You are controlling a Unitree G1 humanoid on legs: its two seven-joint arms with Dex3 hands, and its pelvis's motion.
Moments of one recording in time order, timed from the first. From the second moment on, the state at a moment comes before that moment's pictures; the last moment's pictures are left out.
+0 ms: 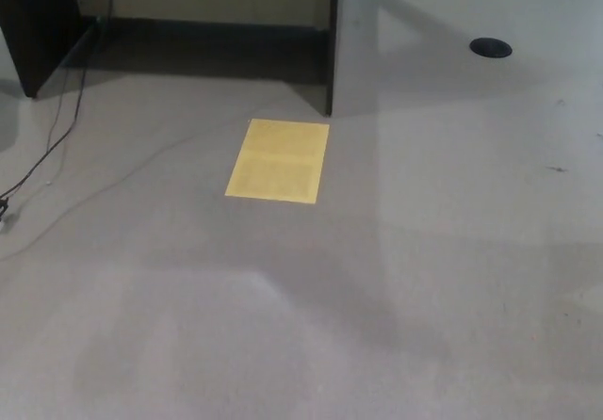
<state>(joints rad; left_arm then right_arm) 0.09 0.46 0.09 0.88 0.09 -0.35 -0.08 -0.28 -0.53 0.28 1.17 -0.35 -0.18 0.05</state>
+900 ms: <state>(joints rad) -0.09 0.55 0.16 -0.12 -0.07 -0.27 -0.23 -0.29 -0.53 0.30 1.23 -0.39 -0.26 0.05</state>
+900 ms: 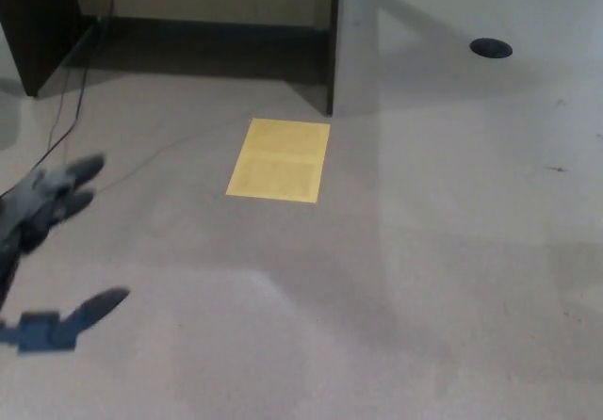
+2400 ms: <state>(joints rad) -0.50 0.39 -0.21 -0.27 0.04 0.04 -0.28 -0.31 -0.54 0.31 1.25 -0.40 -0.26 0.05</state>
